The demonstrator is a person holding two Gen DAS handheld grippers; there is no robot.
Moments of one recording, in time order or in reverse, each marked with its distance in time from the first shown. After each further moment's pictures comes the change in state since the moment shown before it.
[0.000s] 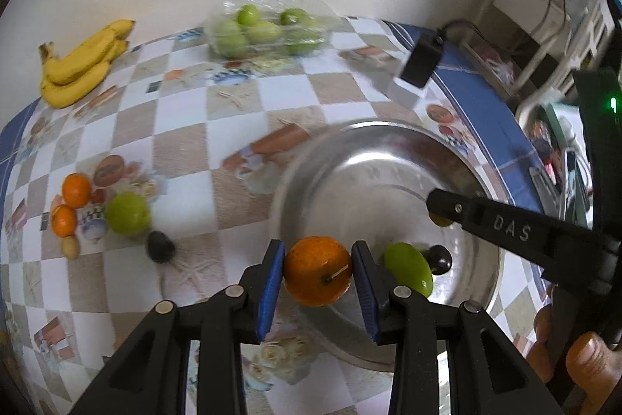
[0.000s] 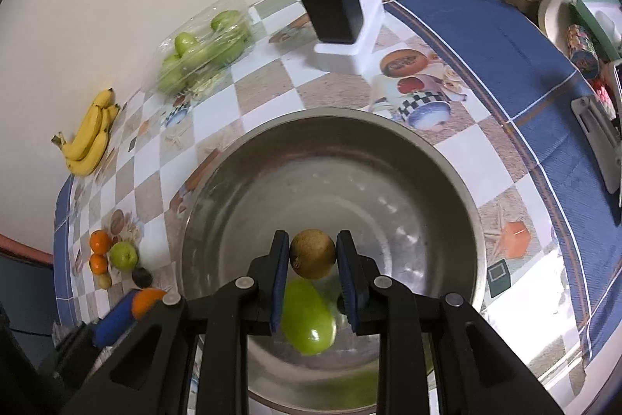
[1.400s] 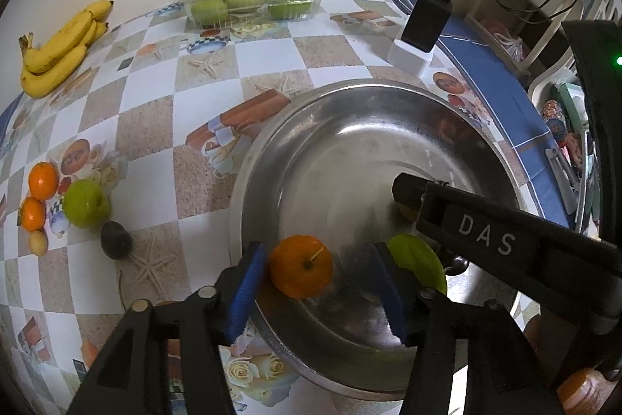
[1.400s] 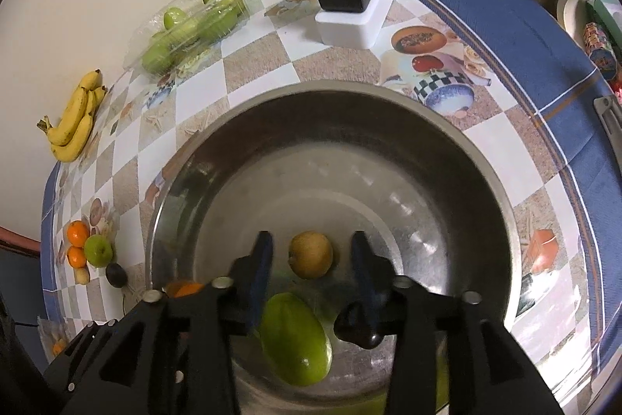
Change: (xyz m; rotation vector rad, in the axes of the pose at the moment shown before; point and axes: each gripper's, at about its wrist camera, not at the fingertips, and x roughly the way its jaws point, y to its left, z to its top) left arm 0.043 -0.011 -0.006 0.004 0.063 0.017; right arm 0.038 0.002 -0.003 -0.036 0.033 -0.017
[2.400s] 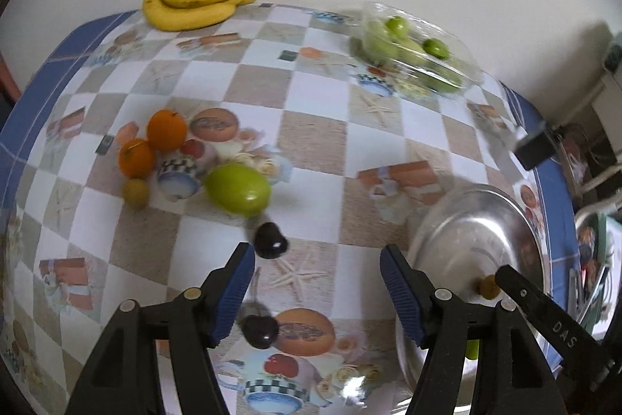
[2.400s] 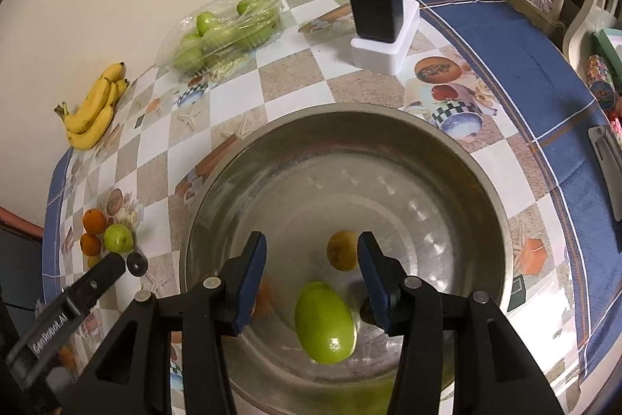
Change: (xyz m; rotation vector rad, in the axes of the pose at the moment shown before) left arm -0.045 0.113 0.002 -0.410 -0.079 0.118; right arm -0.025 0.025 -0.004 -0.079 -0.032 0.001
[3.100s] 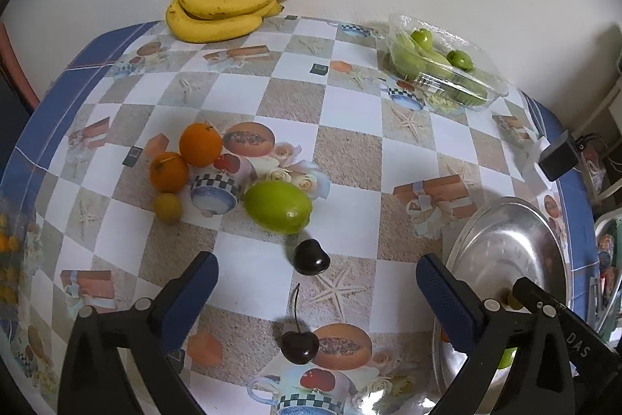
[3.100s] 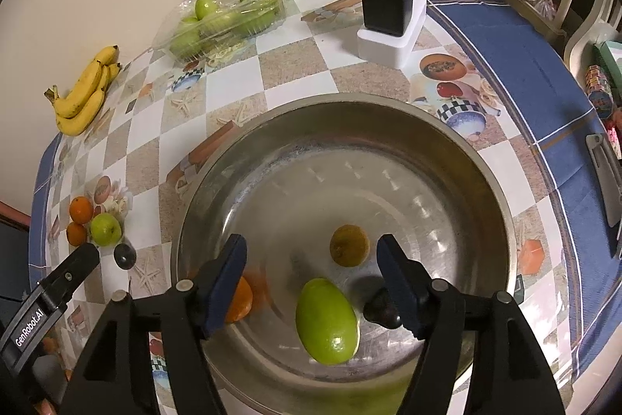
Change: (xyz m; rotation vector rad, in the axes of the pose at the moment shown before) left arm -0.003 0.013 0.004 0.014 -0.051 0.079; right arm 0.007 0.010 -0.001 -0.029 0.024 -0.053
